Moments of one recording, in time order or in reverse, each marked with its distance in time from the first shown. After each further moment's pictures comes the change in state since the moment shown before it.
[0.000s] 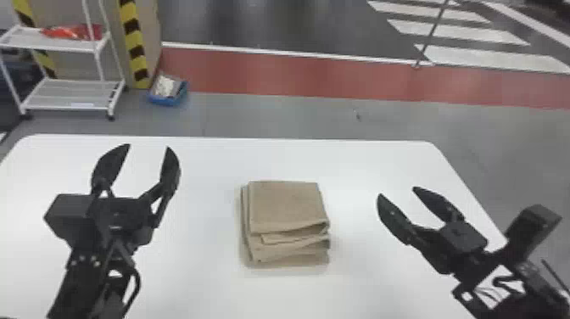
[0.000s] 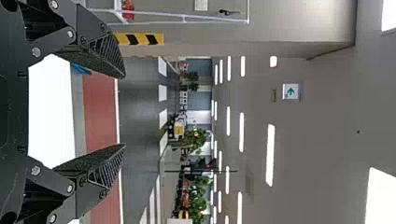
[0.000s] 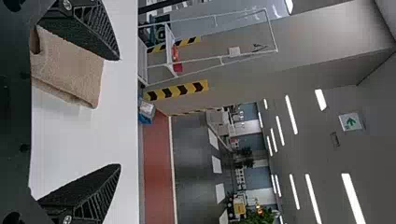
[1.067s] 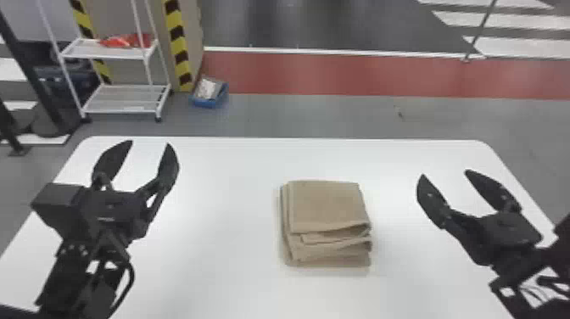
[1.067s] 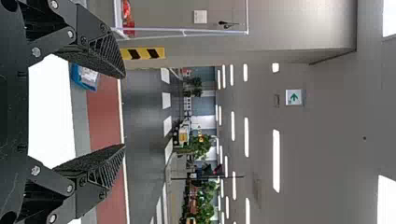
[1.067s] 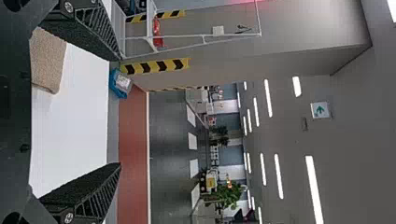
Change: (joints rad) left arm 0.056 0.142 0.110 -0.088 0.128 0.033 -0.020; right arm 0.005 0.019 0.089 -0.017 0.067 -0.134 -0.192
